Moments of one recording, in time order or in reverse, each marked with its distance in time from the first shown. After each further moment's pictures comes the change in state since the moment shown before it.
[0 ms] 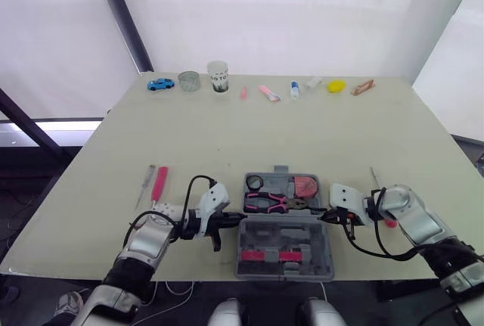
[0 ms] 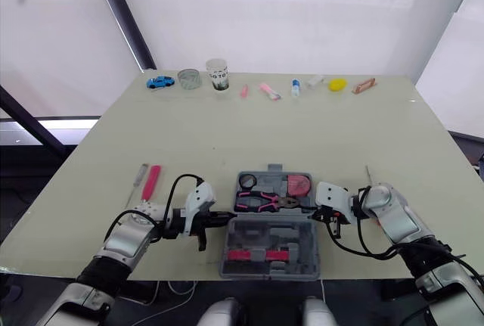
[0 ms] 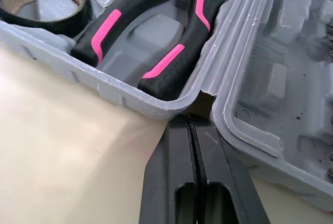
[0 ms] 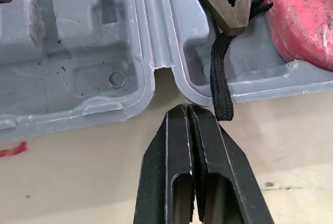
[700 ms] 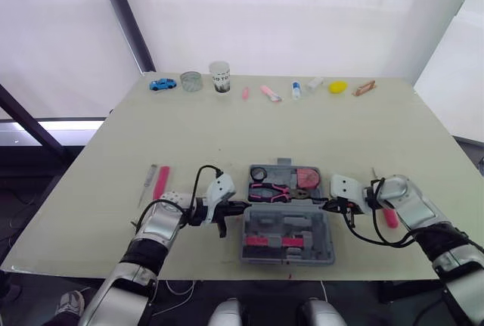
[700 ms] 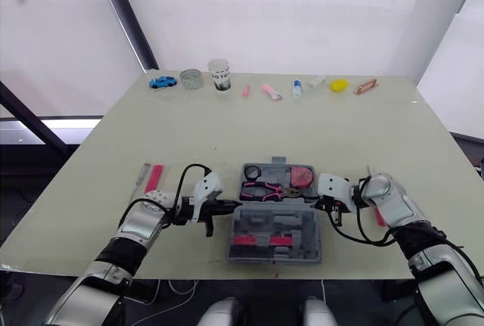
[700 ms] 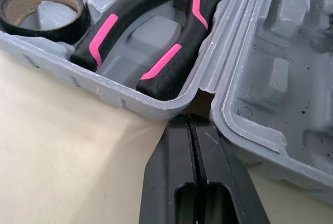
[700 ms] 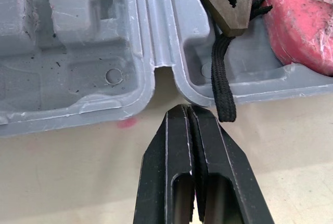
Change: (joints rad) left arm -0.111 -0.078 0.010 0.178 0.066 -0.106 -0.016; right arm -0.105 0.026 -0.002 0.211 -0.038 -0.141 -0.001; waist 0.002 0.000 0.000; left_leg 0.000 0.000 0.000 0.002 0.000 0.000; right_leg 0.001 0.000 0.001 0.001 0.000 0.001
